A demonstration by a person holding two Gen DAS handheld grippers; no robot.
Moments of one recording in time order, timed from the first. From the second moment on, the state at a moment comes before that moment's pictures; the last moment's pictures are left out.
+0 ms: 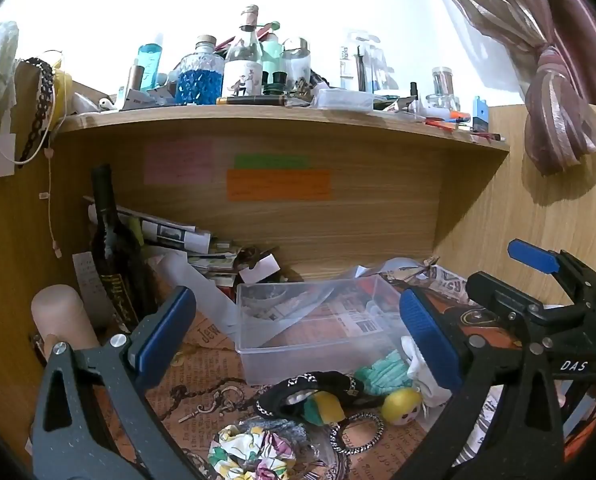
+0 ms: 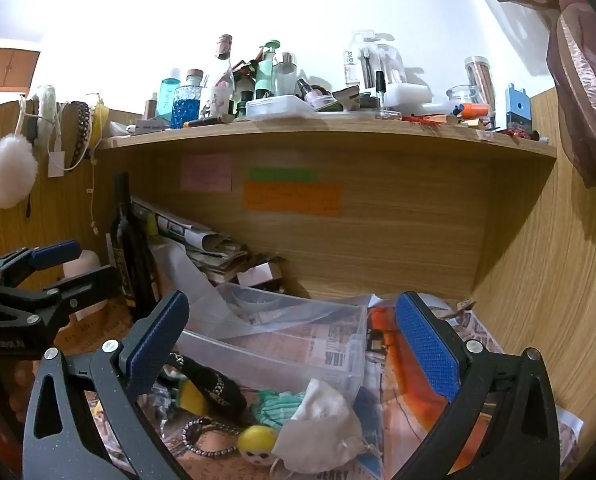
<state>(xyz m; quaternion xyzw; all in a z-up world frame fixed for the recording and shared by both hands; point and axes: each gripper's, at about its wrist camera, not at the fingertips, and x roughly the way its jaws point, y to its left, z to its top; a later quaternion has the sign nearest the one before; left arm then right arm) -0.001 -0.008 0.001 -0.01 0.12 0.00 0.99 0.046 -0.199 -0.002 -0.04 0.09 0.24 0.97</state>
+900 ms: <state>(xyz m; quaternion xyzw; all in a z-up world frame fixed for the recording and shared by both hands) 0.001 -0.006 0.001 -0.02 0.12 -0.01 0.99 0.048 -0.201 -0.004 -0.03 0.10 0.24 0.96</state>
